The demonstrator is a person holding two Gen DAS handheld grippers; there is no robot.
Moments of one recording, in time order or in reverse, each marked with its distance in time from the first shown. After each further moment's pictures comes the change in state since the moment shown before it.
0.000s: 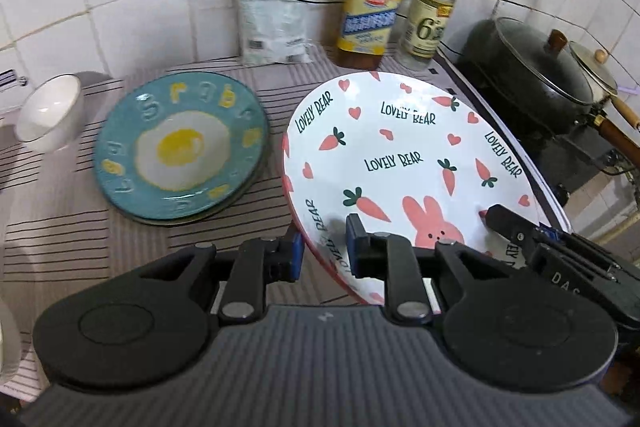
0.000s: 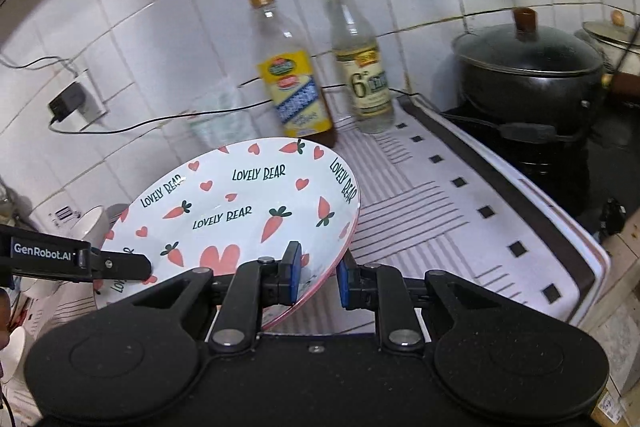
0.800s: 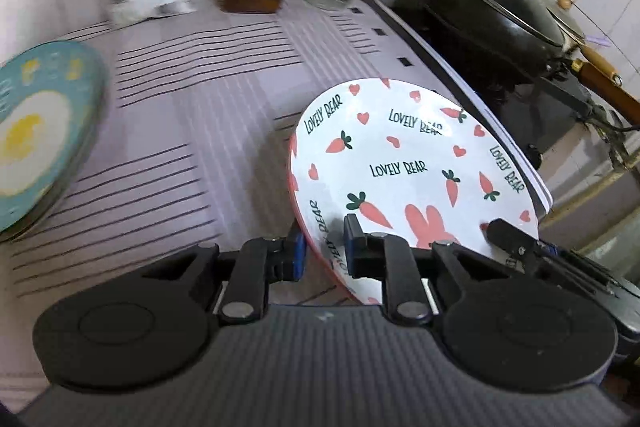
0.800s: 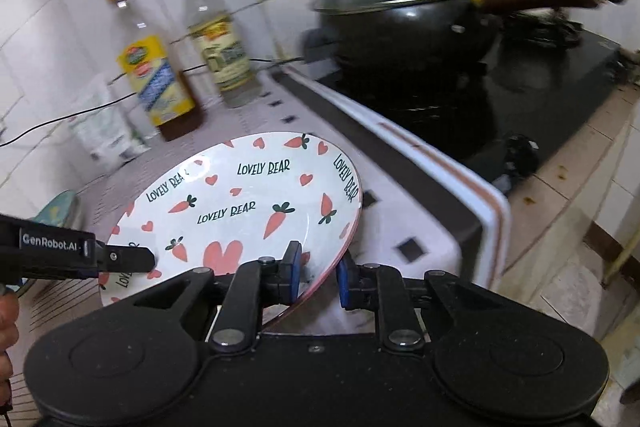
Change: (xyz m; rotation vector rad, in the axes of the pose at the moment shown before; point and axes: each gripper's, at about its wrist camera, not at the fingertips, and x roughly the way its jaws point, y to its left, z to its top) left arm 0.100 -0.077 -0.008 0.075 0.101 -0.147; right arm 0.014 -0.104 -0.034 0.133 0.022 -0.196
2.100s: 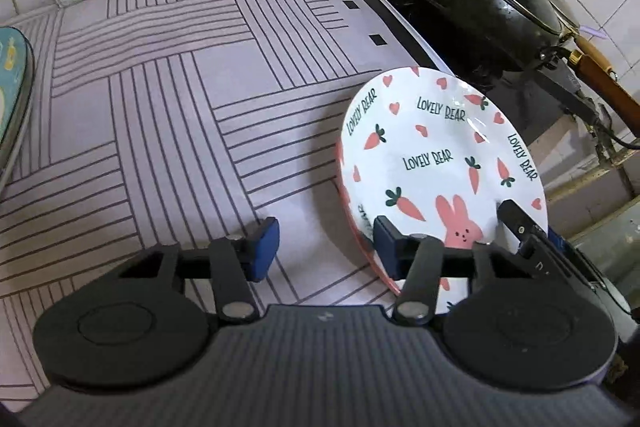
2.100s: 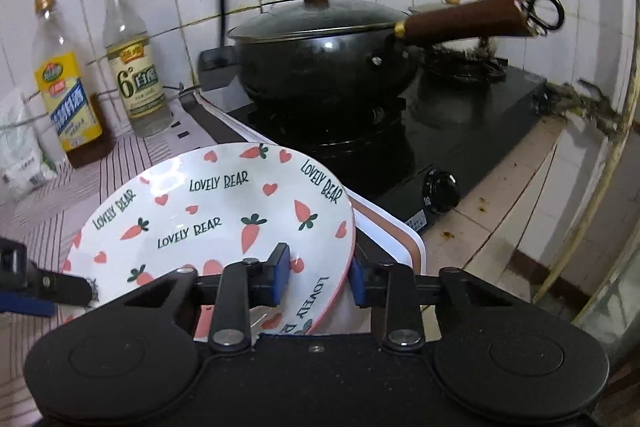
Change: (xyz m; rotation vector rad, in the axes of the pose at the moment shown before) left arm 0.049 -0.025 0.019 -0.016 0.101 -0.081; right arm 0.014 -0.019 0.003 0.014 -0.122 -0.278
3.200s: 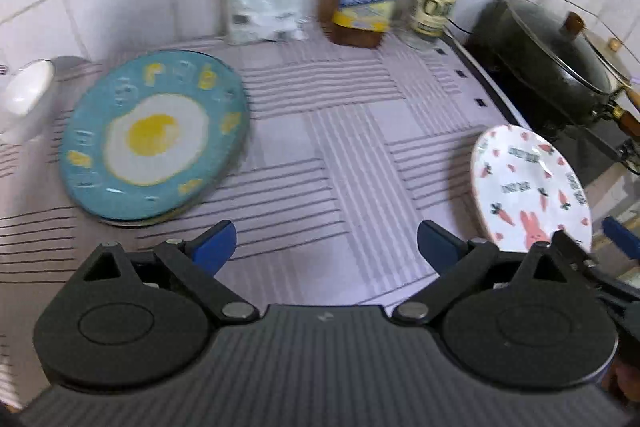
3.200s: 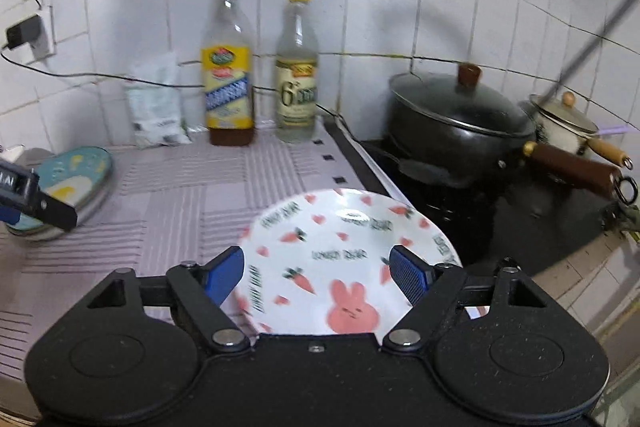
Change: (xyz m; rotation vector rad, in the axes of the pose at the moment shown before) left arm -0.108 0.061 -0.025 -0.064 -0.147 0.223; right arm -0.078 0.073 0.020 -0.364 -0.023 0.202
